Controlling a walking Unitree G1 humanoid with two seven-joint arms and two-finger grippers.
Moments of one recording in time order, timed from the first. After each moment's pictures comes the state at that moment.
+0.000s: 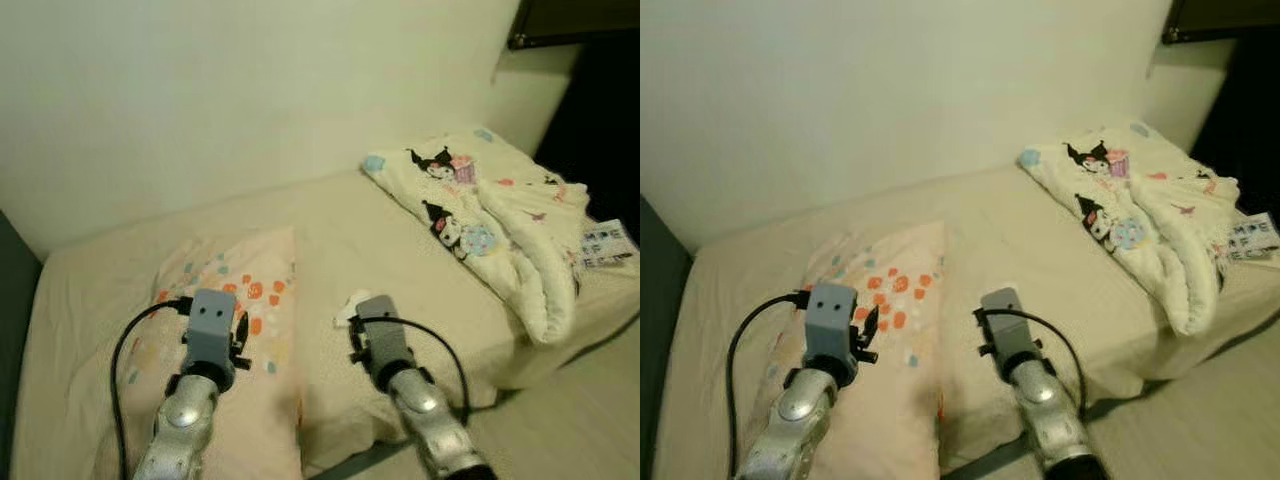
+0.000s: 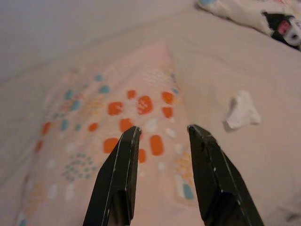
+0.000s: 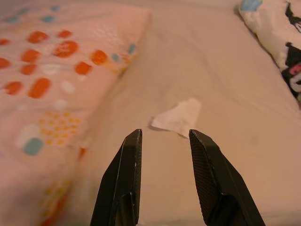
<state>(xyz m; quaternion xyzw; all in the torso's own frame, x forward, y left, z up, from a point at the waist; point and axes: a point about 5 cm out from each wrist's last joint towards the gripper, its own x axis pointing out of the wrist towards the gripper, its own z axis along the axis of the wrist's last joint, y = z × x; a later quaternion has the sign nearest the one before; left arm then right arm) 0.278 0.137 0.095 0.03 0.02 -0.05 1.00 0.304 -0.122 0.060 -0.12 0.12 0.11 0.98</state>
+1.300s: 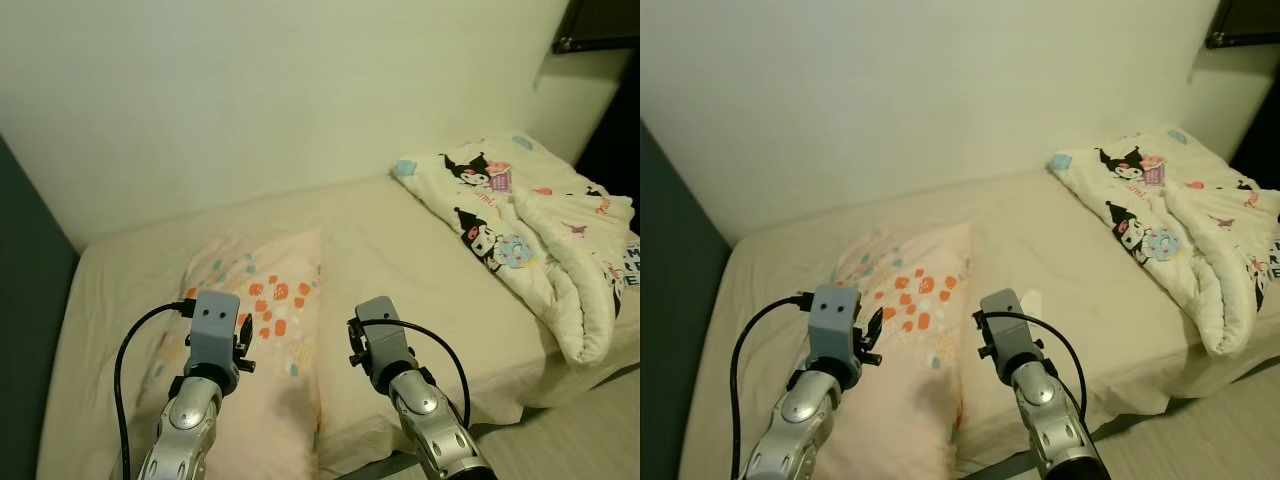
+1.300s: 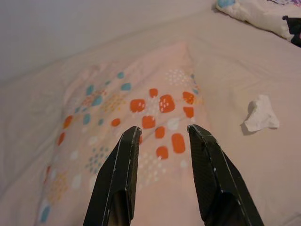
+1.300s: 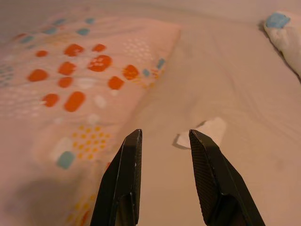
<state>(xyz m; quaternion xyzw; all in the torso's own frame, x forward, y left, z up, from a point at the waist) 0.278 0.137 0.095 0.03 0.02 -0.04 1.00 0.303 -0.118 0.060 -0.13 0.11 0.13 0.98</state>
